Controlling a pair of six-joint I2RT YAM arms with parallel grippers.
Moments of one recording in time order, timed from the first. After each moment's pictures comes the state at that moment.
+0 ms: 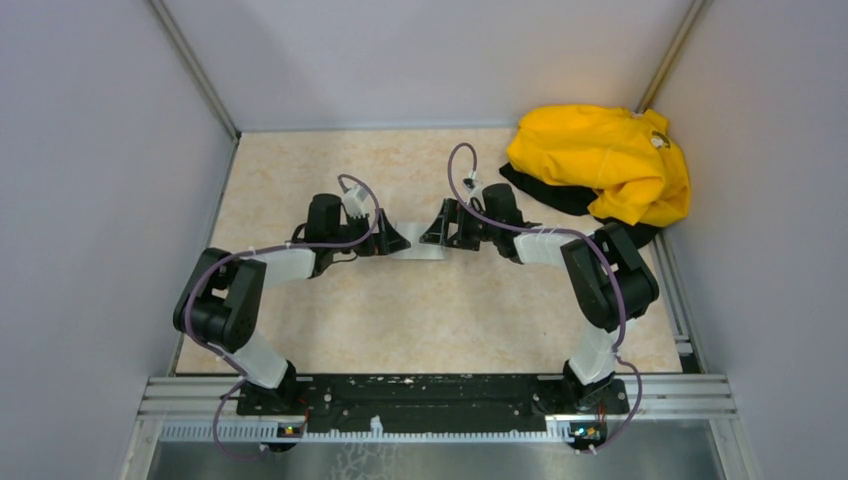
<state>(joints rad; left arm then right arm) -0.34 1.64 0.72 0.37 0.56 -0.48 0.47 1.76 0.89 0.32 -0.56 0.65</state>
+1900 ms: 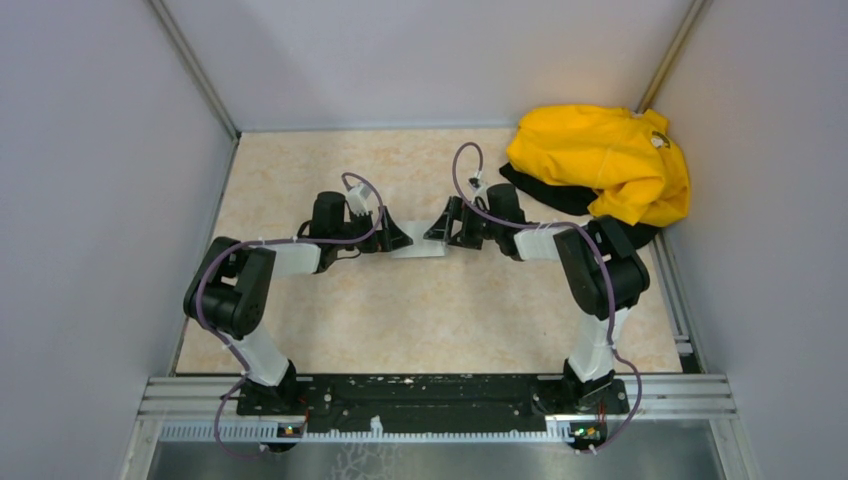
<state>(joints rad) -0.34 1.72 0.75 0.42 0.56 -0.48 0.42 1.85 0.90 0.38 -0.58 0.68</state>
